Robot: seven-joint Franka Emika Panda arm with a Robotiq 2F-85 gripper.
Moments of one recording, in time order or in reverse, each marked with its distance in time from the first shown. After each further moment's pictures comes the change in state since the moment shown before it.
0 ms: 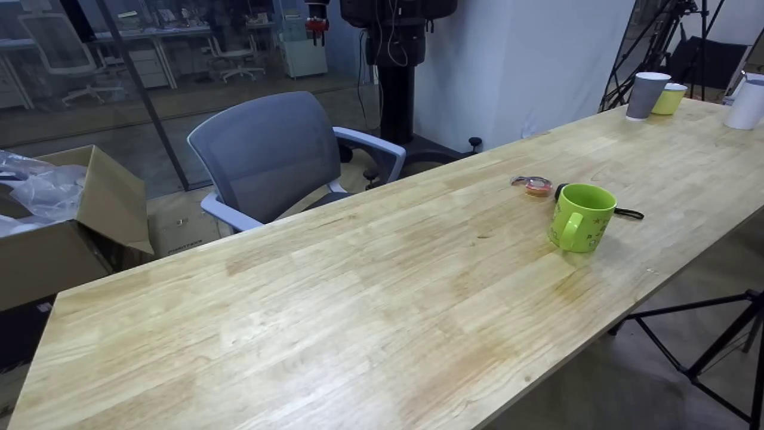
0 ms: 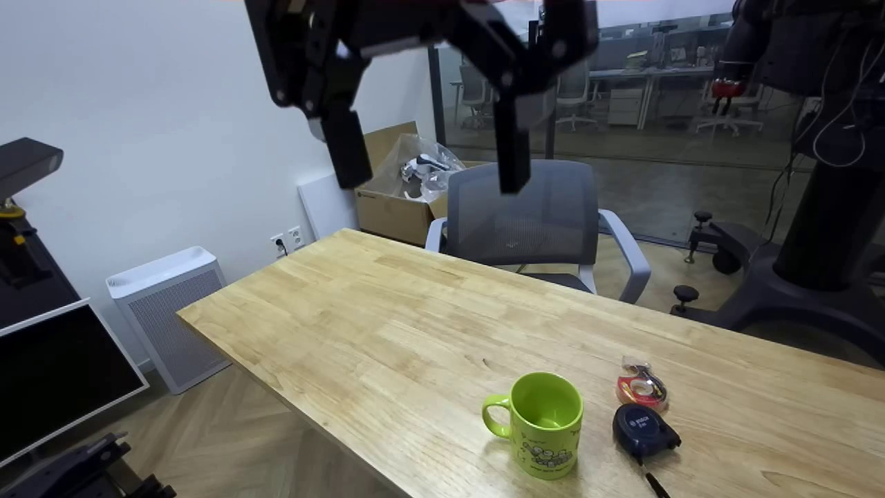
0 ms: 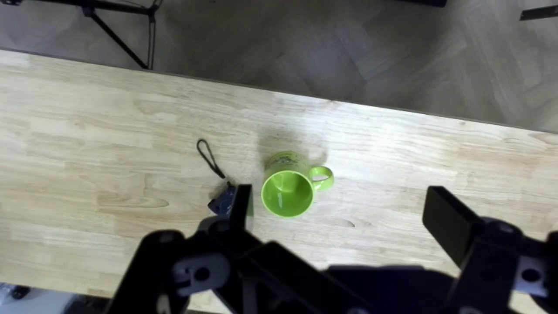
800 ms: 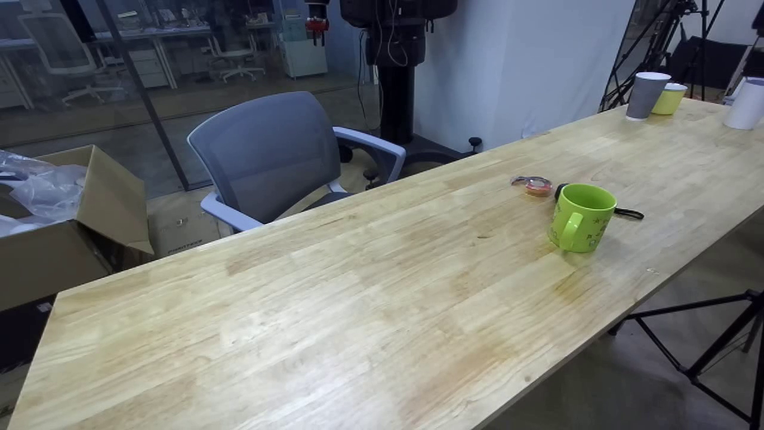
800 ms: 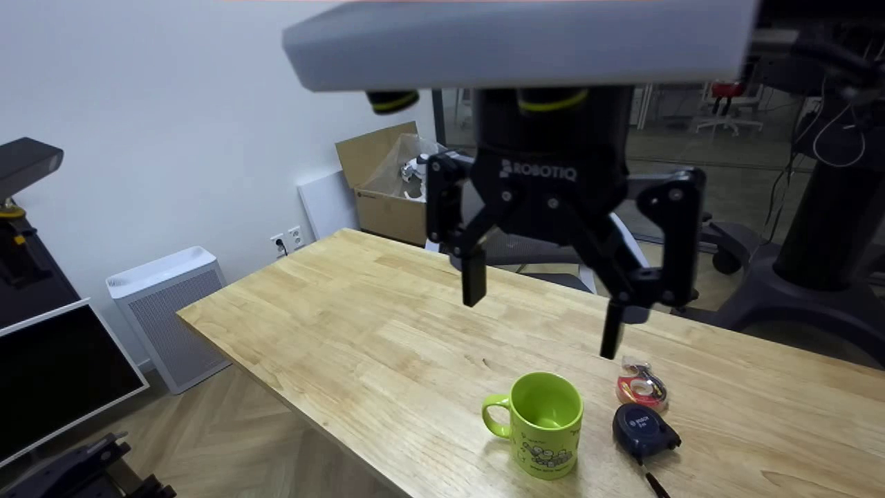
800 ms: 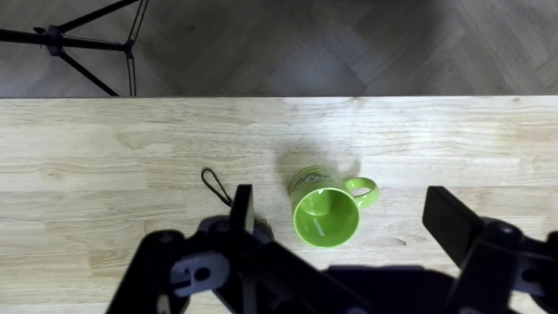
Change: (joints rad) arm -0.071 0.390 -0.023 0.085 0.109 0.209 0.000
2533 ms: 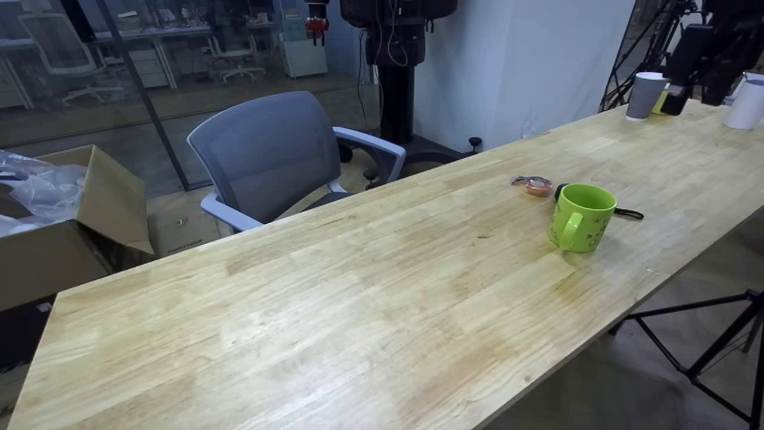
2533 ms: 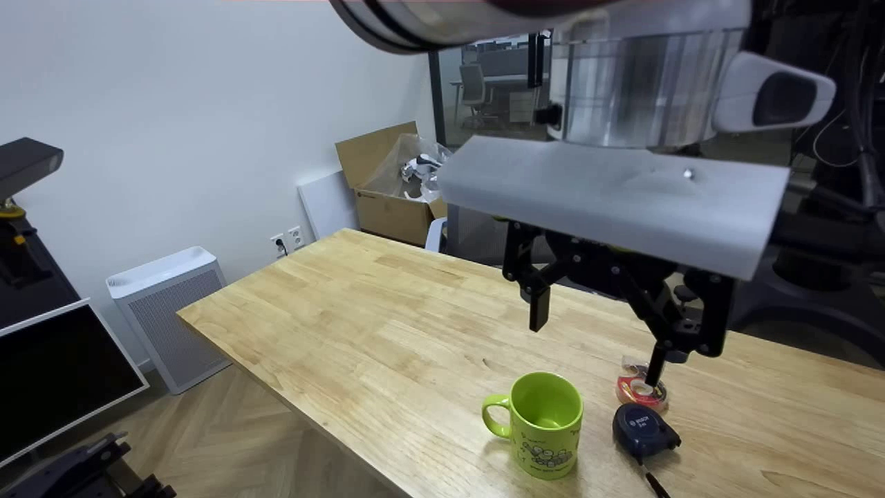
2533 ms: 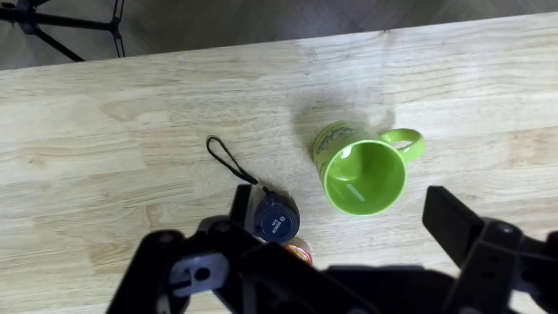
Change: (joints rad) arm -0.027 0.265 0.022 0.109 0.147 0.183 -0.016
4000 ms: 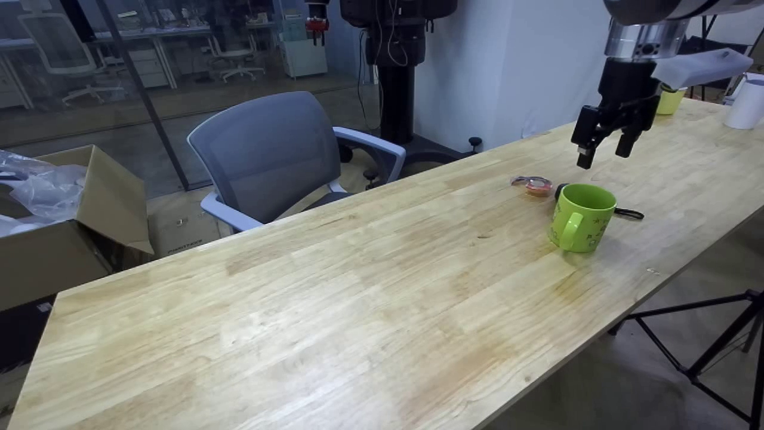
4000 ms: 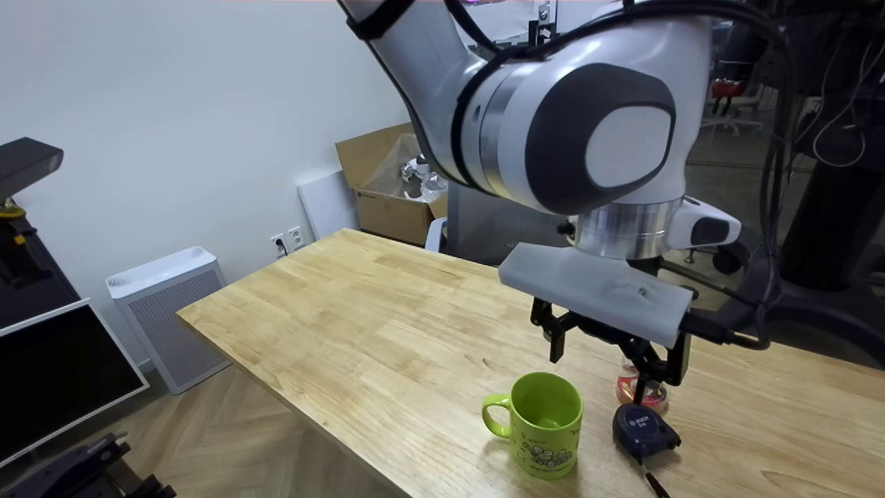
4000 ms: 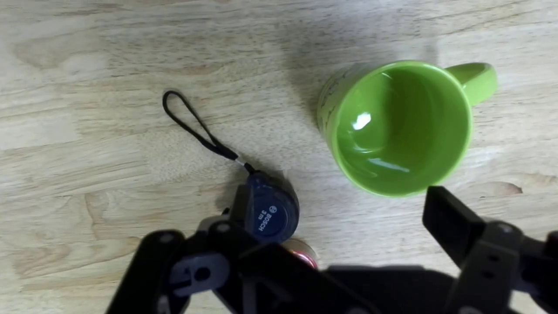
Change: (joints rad) arm -0.030 0.404 0.117 0.252 0.037 0.119 0.090
